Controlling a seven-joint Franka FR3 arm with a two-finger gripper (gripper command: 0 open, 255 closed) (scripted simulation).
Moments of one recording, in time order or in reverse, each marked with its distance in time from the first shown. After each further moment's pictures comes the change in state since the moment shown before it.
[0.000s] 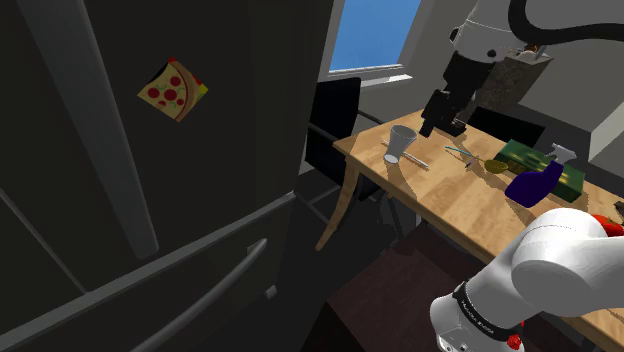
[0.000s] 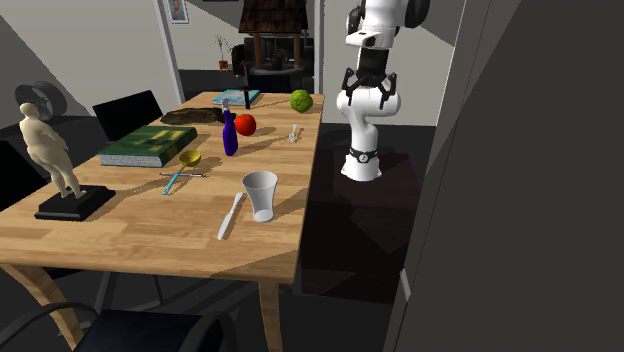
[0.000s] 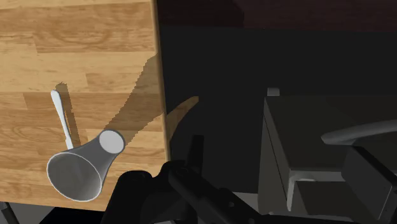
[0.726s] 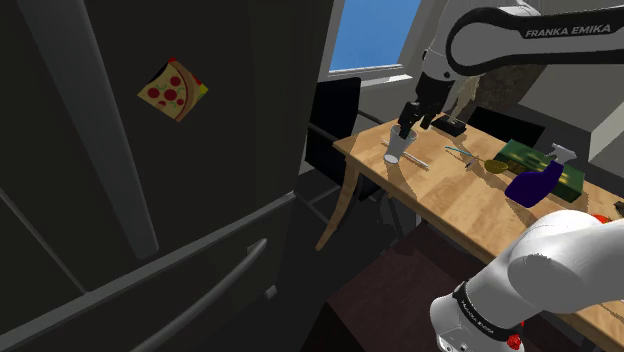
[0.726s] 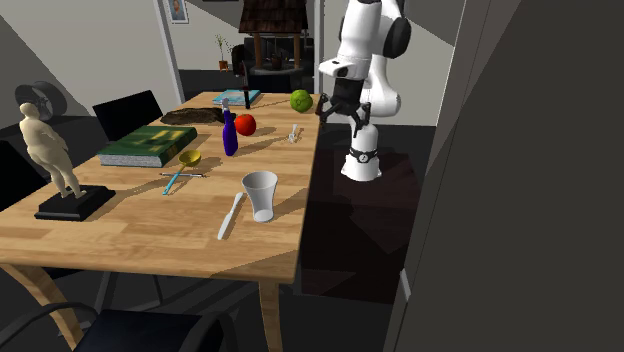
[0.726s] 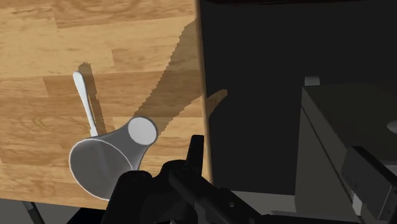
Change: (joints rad) arm -0.068 0.246 -0.071 0.001 -0.110 0.256 -0.024
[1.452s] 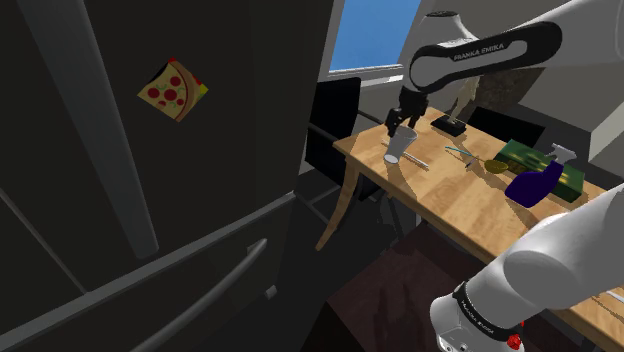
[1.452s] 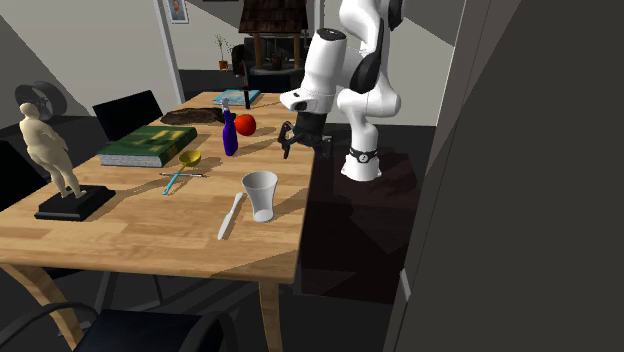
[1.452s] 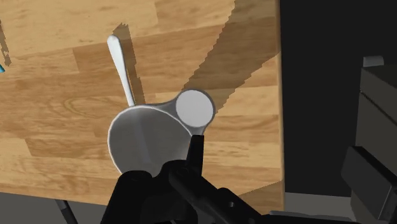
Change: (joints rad) arm -0.076 0.353 -0.084 0.140 -0.100 0.241 -0.013
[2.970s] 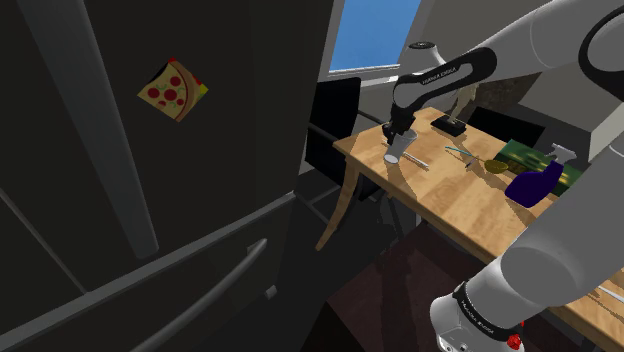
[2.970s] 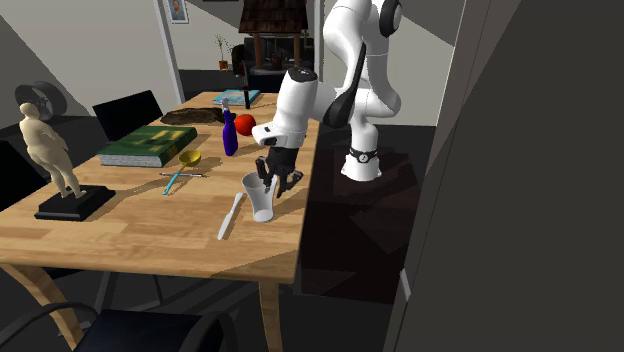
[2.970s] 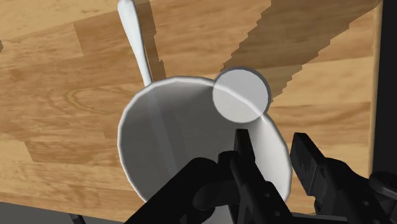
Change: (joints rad) arm -0.053 0.283 -0.056 0.110 -0.031 0.197 -0.009
